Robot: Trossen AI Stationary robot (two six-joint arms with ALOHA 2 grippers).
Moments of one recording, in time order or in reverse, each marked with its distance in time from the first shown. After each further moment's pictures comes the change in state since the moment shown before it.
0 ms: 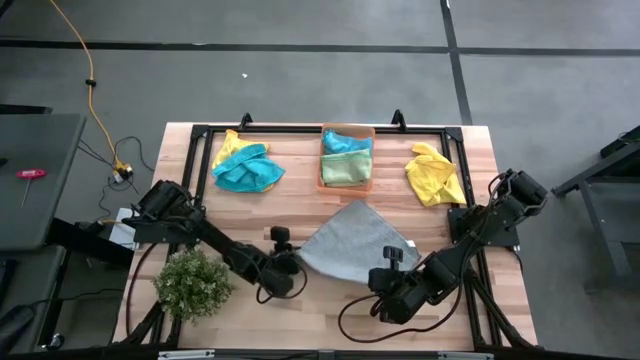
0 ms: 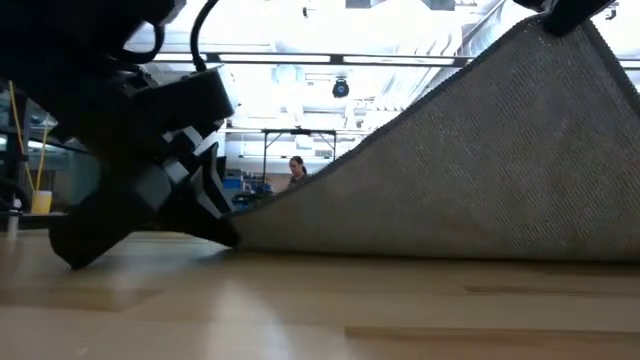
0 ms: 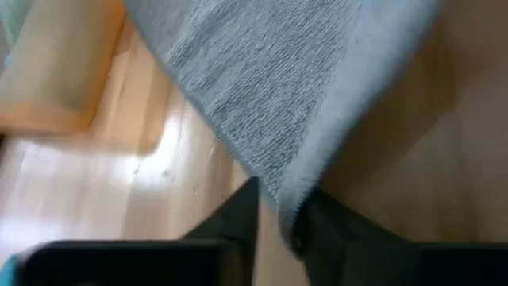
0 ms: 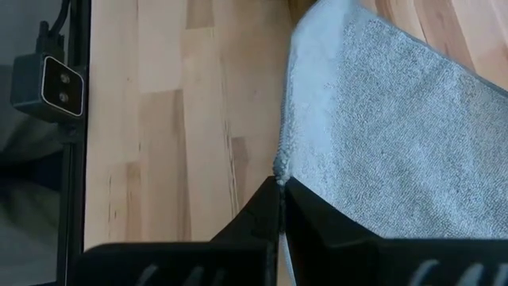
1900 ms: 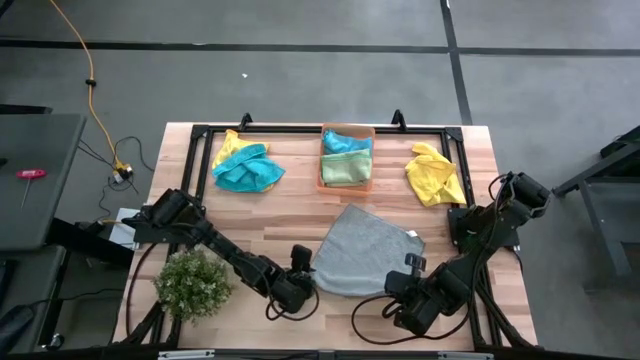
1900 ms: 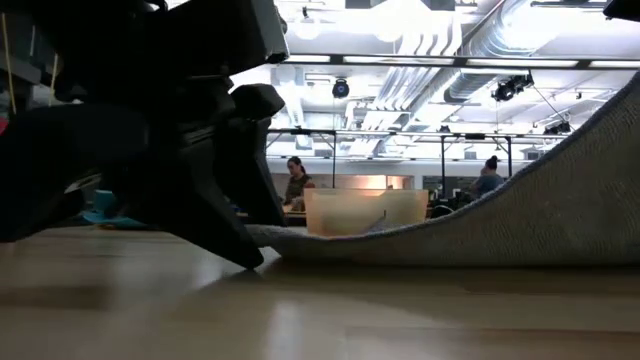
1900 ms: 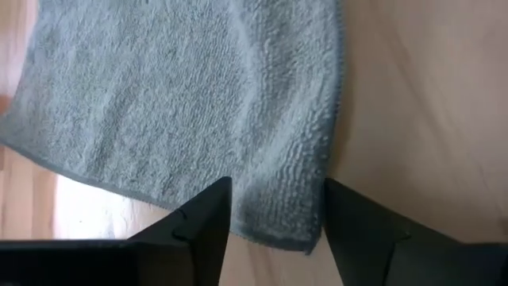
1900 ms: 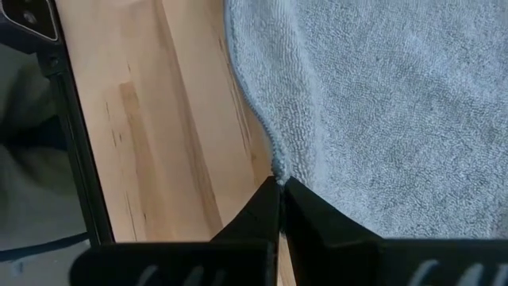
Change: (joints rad) left arm -0.038 0.092 0.241 -0.058 0.266 0.208; right arm 0.102 -0.001 0.000 -0.192 -0.096 0.322
